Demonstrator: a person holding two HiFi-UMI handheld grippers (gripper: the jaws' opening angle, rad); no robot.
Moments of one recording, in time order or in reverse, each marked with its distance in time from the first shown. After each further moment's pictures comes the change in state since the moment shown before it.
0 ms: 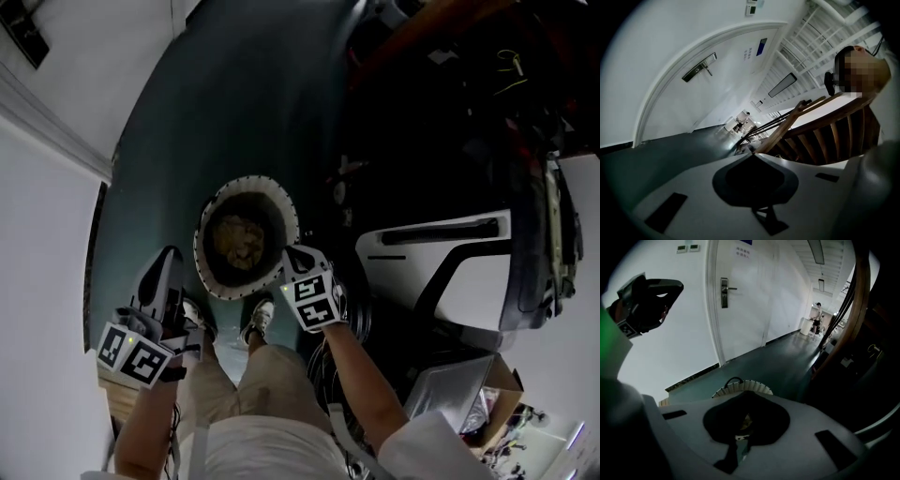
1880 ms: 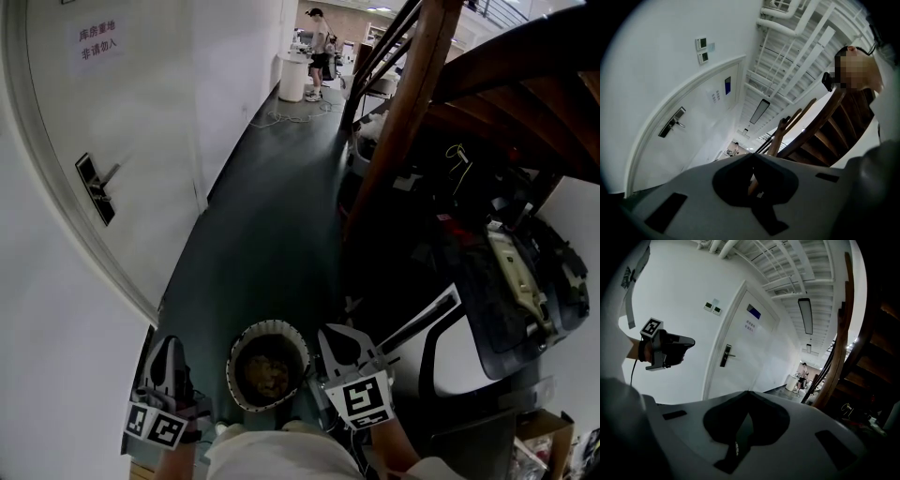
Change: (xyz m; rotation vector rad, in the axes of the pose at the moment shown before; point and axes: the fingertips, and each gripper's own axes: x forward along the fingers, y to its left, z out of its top) left arm -0.080 -0.183 0.149 0.297 -0.360 -0.089; right arm -0.348 -0.036 0.185 -0.222 -0.593 -0.212
